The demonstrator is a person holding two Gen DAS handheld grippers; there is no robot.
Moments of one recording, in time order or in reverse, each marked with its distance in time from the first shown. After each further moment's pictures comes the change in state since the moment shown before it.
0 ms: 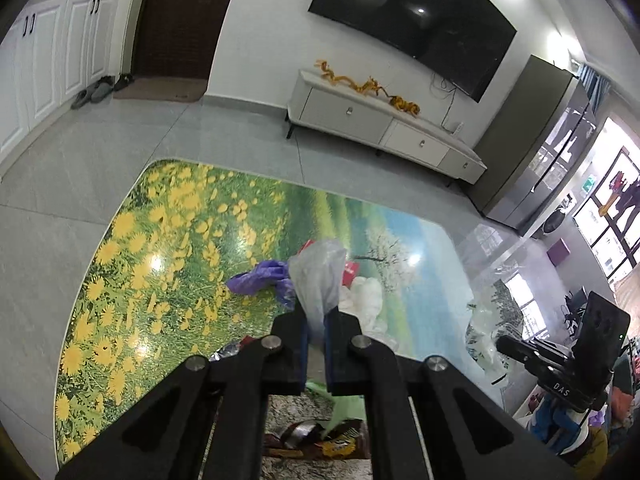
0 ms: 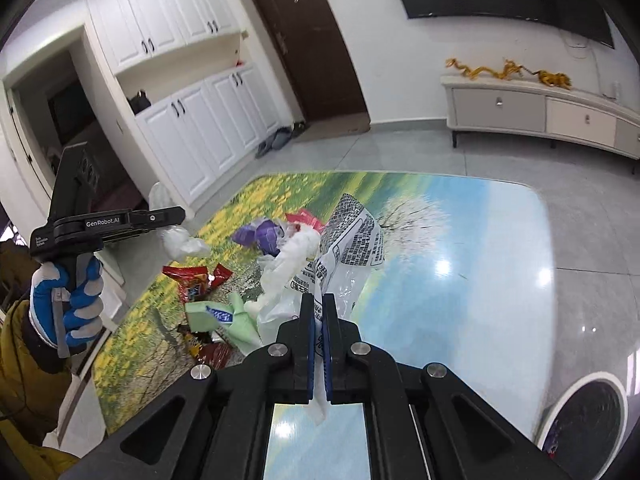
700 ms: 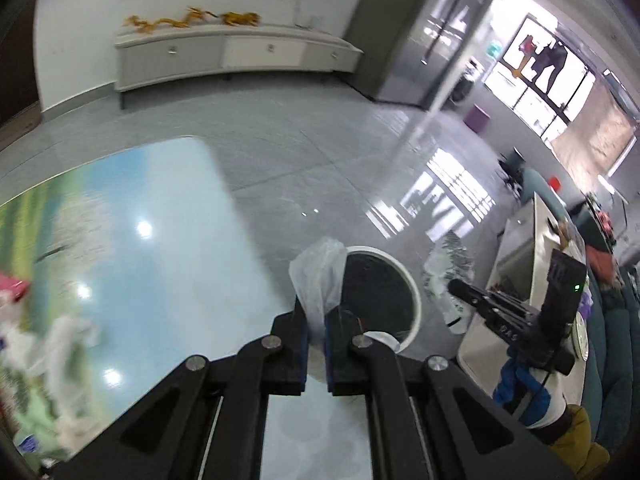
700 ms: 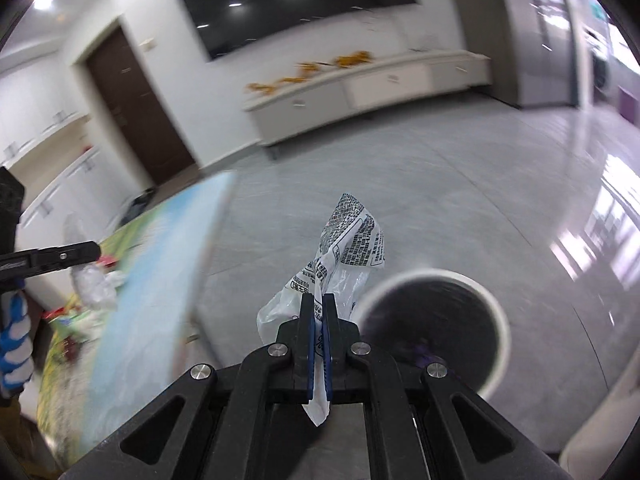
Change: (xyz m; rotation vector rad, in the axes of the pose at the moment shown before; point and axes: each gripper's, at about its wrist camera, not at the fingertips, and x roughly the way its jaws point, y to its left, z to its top) left arm 0.144 -0.322 -0.068 0.397 0.311 -0.283; right arm -0.171 -0.203 -0.128 0.414 -0.132 -0.455
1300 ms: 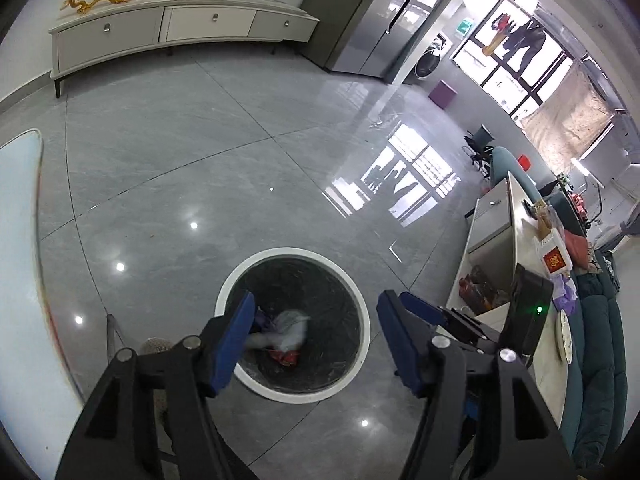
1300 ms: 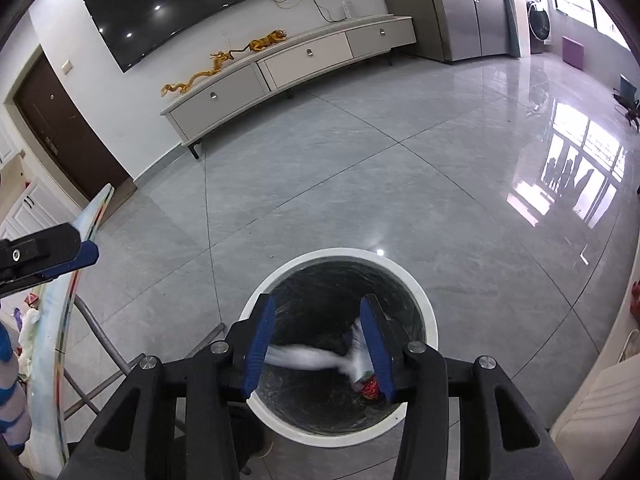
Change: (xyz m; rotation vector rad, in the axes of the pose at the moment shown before) left arm 0.130 -0.083 0.027 0.026 0.075 -0.138; right arm 0.035 -0.104 -0.003 0.159 0.056 -0.146
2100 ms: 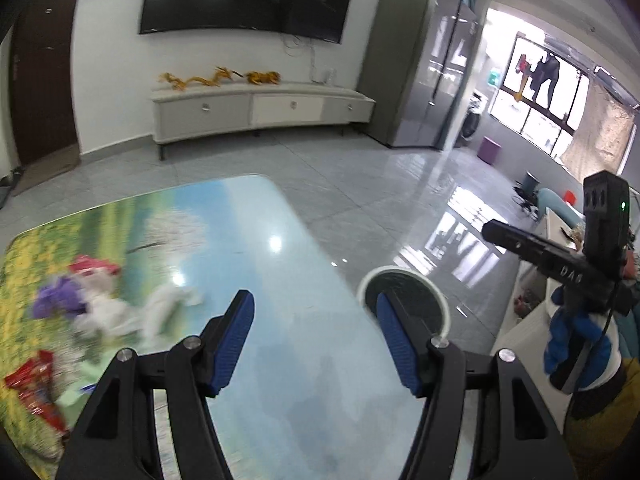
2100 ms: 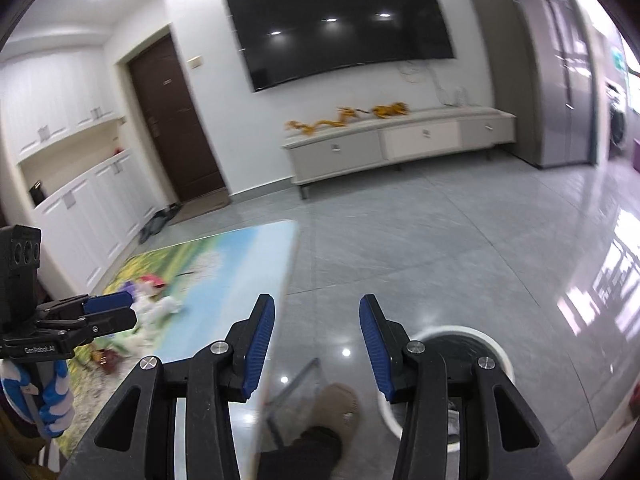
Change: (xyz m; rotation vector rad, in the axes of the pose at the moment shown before) left arm -0.260 0.089 -0.137 0.022 -0.316 0.278; right arm -0.132 0.189 -0.009 -0.322 -0.208 0.234
